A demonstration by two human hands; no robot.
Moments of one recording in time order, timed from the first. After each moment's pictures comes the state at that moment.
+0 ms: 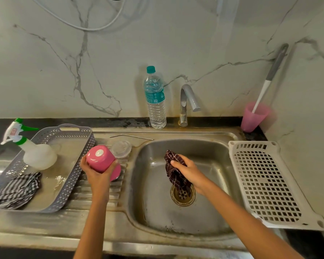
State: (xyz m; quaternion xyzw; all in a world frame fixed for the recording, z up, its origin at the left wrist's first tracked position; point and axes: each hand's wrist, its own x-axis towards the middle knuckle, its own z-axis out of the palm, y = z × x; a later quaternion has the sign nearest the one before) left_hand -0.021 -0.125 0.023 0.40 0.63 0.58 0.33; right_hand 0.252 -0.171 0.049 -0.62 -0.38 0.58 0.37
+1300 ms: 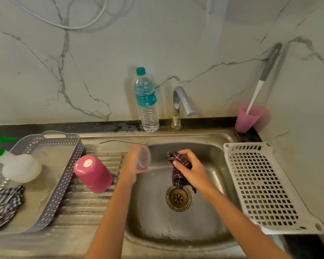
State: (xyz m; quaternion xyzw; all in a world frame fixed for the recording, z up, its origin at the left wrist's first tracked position) left_hand 0.091 -0.064 0.048 0.33 0.63 0.35 0.61; right_hand 0.276 -0.167 0.051 -0.64 -0.48 0.42 0.43
